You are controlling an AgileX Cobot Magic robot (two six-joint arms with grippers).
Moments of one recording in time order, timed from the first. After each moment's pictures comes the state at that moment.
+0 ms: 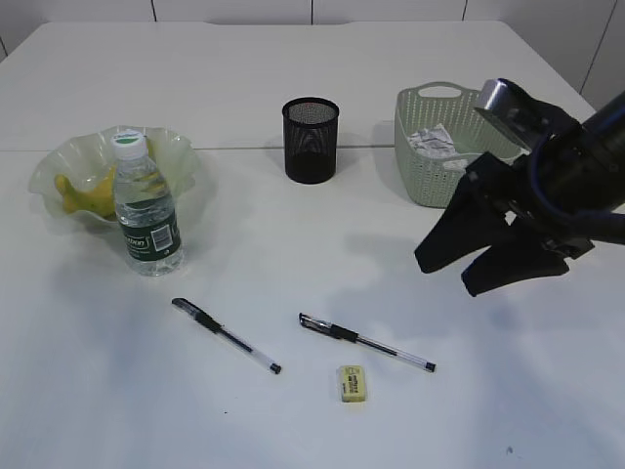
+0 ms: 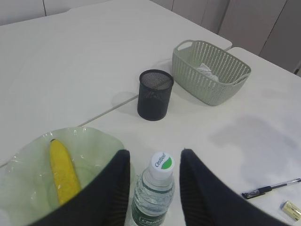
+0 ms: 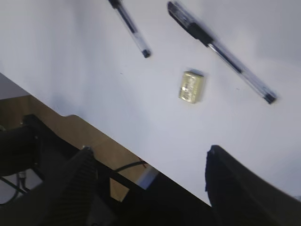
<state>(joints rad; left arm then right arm) 0.47 1.44 -1.22 -1.24 1.14 1.43 0.09 1.66 -1.13 0.78 1.22 -0.48</state>
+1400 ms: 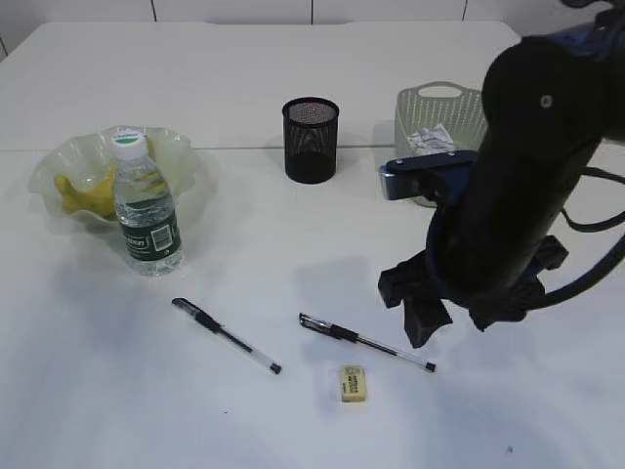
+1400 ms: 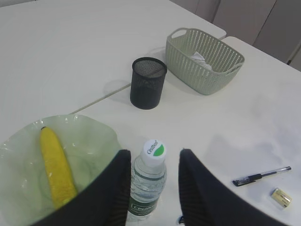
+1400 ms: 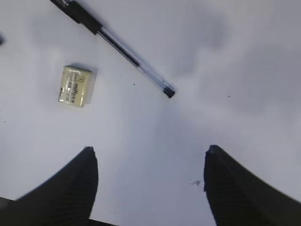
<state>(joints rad) 0.47 1.44 -1.22 -1.20 1.16 1.40 0.52 1.69 -1.15 0.02 1.01 0.21</state>
